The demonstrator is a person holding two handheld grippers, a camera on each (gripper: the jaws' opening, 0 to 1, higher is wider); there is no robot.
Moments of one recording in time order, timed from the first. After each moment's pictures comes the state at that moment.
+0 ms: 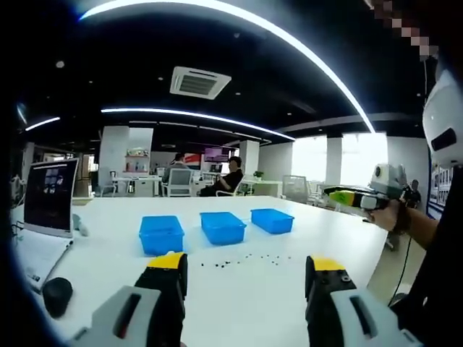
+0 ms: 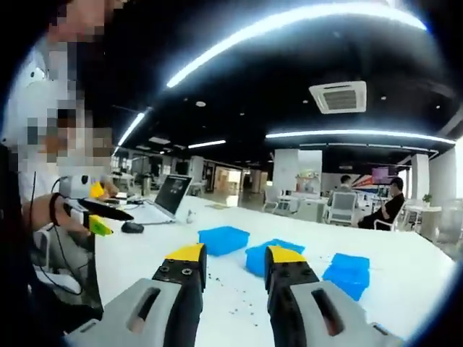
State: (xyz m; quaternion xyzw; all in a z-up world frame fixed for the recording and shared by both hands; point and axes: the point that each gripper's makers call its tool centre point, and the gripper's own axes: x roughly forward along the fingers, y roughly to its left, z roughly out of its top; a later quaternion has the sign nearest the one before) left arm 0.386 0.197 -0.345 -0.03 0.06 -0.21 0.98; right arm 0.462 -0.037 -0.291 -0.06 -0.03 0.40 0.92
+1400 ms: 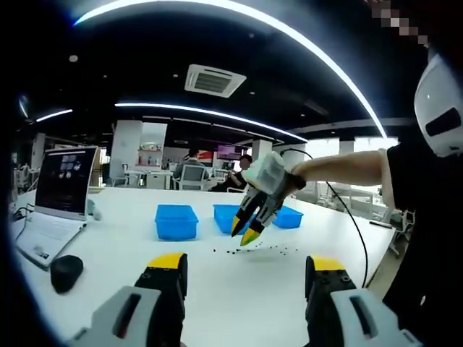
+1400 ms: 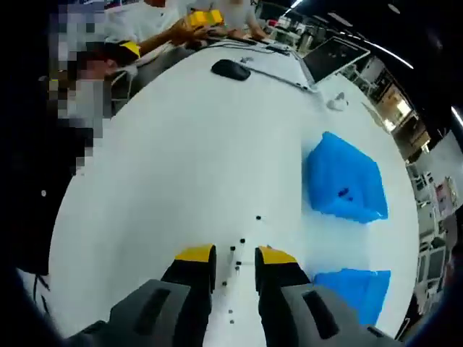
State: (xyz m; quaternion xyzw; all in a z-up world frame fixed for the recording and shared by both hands) left arm 0.364 0.218 -0.362 -0.05 0.07 -0.17 0.98; right arm 0.554 0.142 -0.458 -0.49 0.23 0.66 0.52
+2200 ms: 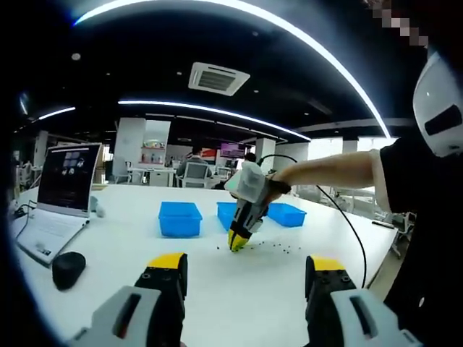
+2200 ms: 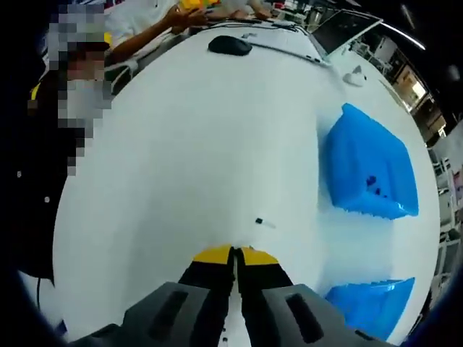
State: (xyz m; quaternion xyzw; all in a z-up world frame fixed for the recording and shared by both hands) left arm 0.367 0.222 -0.366 -0.05 0.08 -0.16 0.98; right arm 0.565 0.151 -0.485 -0.47 0.30 0.66 0.50
